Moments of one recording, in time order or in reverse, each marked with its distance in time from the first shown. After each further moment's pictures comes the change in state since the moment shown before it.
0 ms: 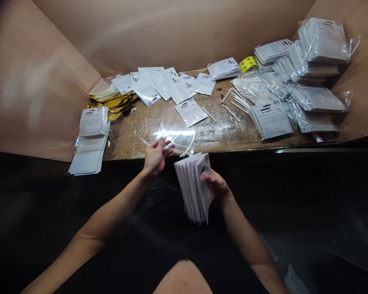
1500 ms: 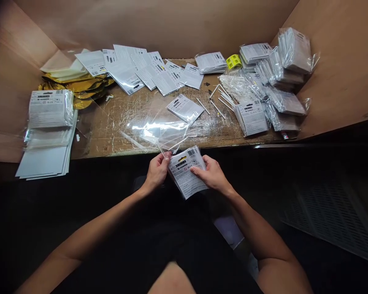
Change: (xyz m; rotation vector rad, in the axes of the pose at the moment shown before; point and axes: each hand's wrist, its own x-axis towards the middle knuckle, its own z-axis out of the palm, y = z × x) left_hand -0.061 -0.049 -0.010 0.309 -0.294 -0.040; right_hand -0.015 -0.062 0.020 -0.943 0.299 -0.087
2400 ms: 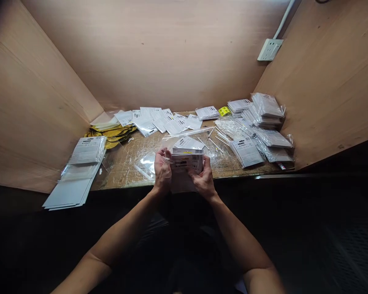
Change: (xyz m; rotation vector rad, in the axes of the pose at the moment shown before) left_hand 0.056 0.103 0.042 -0.401 0.081 0.371; right_hand 0.061 -0.067 0.036 0.345 0.273 -0.500
